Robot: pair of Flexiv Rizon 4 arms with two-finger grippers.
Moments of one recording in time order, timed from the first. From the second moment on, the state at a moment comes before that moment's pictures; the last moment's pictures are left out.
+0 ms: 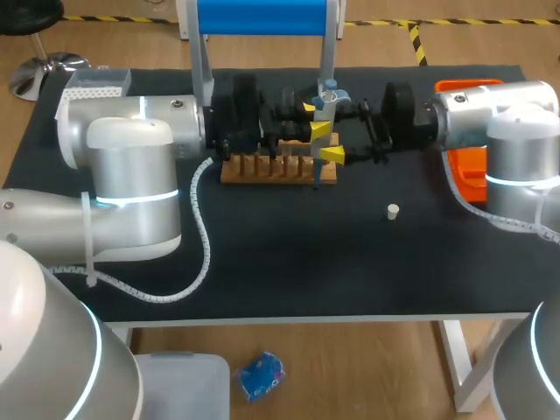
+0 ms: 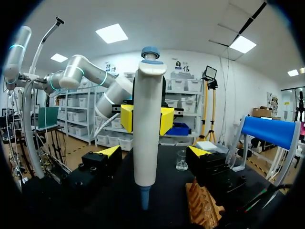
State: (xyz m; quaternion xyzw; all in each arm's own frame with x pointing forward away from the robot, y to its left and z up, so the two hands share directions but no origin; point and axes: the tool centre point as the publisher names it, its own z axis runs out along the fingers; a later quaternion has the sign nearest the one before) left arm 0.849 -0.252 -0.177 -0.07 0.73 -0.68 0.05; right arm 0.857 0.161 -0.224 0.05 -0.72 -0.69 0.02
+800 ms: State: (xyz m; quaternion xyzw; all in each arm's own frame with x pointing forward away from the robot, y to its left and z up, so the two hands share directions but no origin) left arm 0.849 -0.252 -0.177 -0.07 0.73 -0.68 0.05; right arm 0.884 0.060 -0.200 -0.04 -0.75 -0.65 -0.09
